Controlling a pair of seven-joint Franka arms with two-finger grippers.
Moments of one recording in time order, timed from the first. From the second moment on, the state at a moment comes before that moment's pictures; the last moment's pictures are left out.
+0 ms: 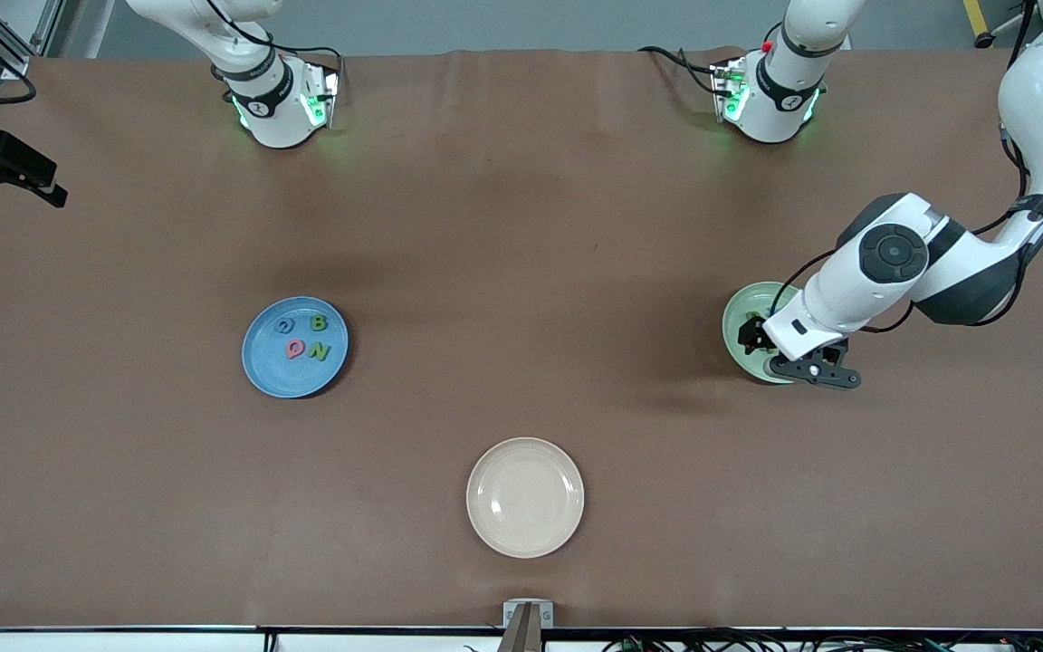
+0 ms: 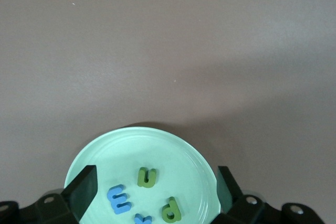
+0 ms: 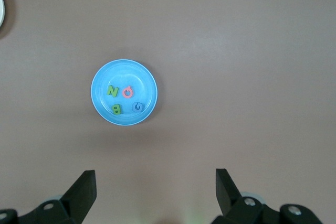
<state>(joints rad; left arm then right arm) 0.97 0.88 -1.34 -2.00 1.02 2.04 -0.61 0.01 -0.14 -0.07 -1.66 0.00 1.52 -0.03</state>
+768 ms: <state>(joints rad) 0.66 0.64 -1.01 -1.82 0.51 2.02 -0.35 0.01 -0.14 -0.07 -1.67 0.00 1.52 -0.03</state>
